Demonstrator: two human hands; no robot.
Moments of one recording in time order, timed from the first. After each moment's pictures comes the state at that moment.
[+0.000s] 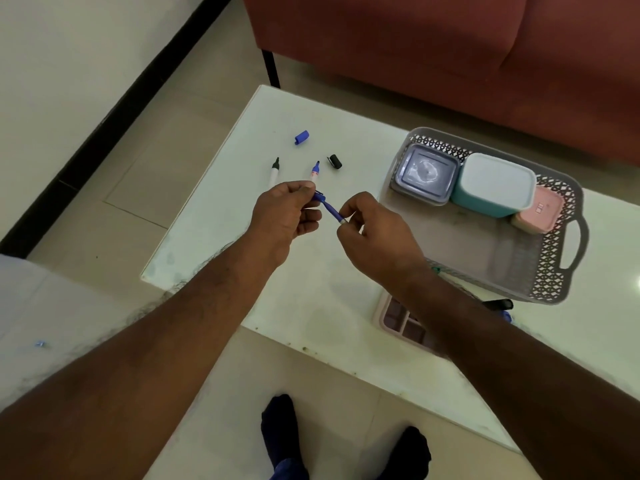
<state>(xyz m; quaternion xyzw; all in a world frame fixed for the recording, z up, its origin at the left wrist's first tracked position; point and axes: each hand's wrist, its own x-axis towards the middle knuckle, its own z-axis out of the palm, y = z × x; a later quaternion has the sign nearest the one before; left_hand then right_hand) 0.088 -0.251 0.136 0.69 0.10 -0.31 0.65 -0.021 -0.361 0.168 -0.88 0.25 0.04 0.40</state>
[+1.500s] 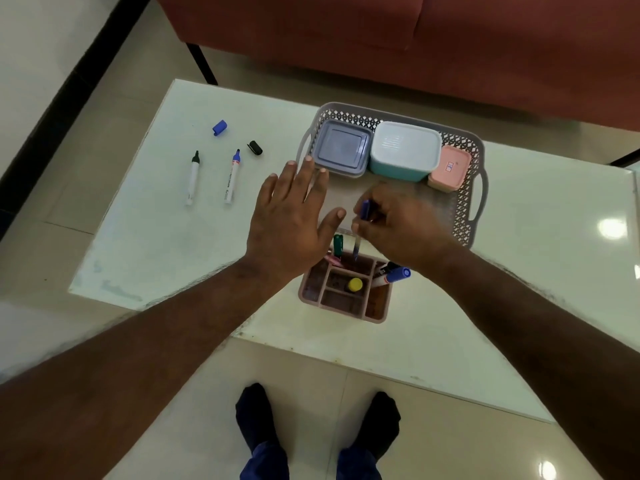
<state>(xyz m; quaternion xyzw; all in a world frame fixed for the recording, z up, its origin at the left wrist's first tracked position) -0.020 -0.334 0.129 0.89 -0.45 0.00 0.07 -0.135 -0.486 0.172 -0.91 0.23 0.04 0.34</state>
